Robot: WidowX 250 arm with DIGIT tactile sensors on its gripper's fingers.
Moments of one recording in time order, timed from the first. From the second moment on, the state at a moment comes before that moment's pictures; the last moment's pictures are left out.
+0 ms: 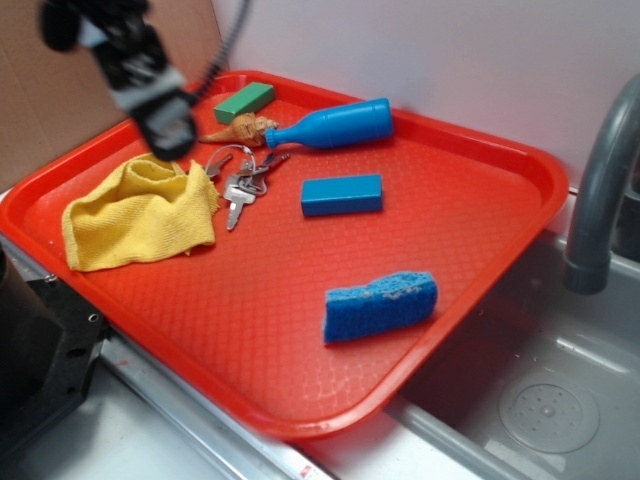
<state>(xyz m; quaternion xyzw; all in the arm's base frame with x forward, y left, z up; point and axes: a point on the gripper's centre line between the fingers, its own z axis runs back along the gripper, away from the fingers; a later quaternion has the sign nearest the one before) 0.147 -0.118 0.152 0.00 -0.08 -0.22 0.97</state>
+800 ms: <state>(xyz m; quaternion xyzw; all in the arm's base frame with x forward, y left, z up) 0.156 -0.153 0.120 0.01 -0.08 -0.26 0.96</state>
